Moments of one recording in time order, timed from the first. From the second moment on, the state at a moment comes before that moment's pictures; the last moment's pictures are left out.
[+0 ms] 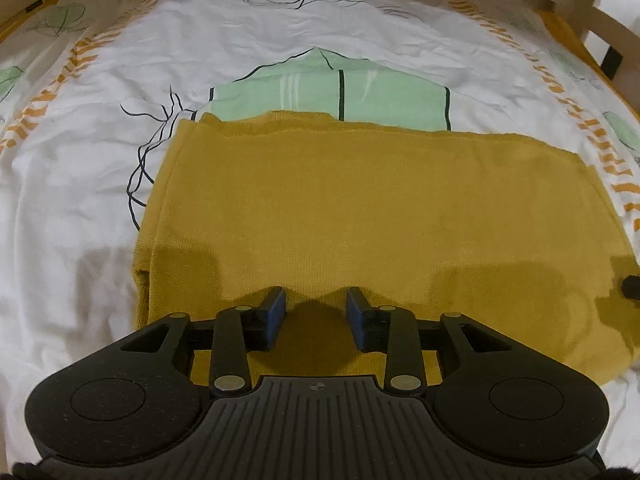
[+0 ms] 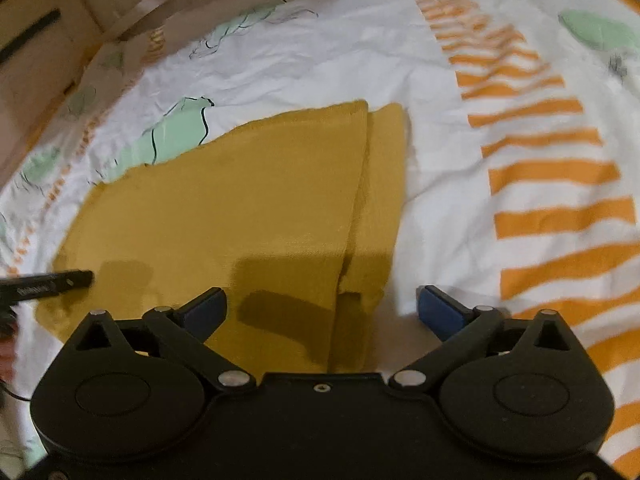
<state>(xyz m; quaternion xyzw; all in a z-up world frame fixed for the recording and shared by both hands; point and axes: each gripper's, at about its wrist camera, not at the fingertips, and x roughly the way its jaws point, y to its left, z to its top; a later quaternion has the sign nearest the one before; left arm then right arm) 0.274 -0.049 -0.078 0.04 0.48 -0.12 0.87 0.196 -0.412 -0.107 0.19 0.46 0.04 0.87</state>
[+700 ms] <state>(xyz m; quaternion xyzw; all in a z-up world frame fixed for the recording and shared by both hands) 0.328 -0.134 -0.056 0.00 0.51 -0.10 0.85 0.209 -0.457 -0.122 0.36 0.45 0.05 0.82</state>
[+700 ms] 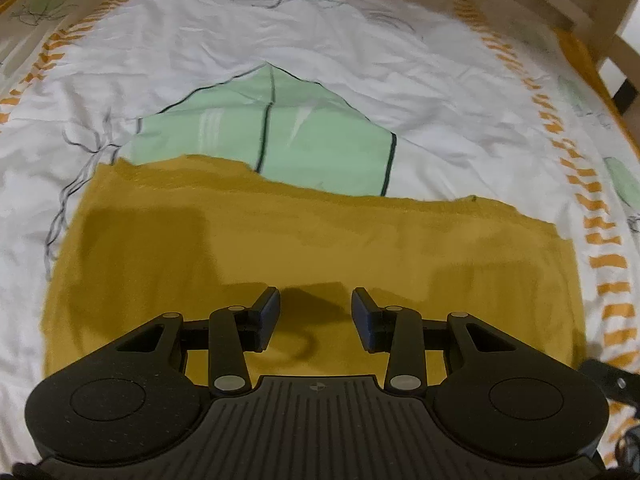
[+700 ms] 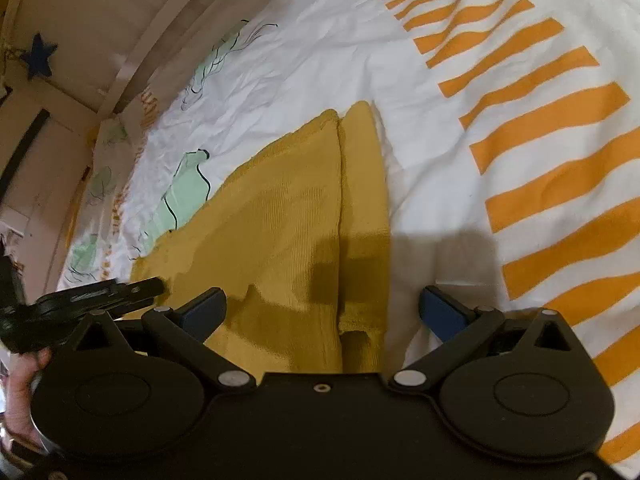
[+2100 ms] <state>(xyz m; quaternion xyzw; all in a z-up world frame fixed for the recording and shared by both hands) 0.265 -0.133 -0.073 0.06 0.53 -0.12 0.83 0.215 -0.483 -0.133 0.42 0.43 0.10 0.79</state>
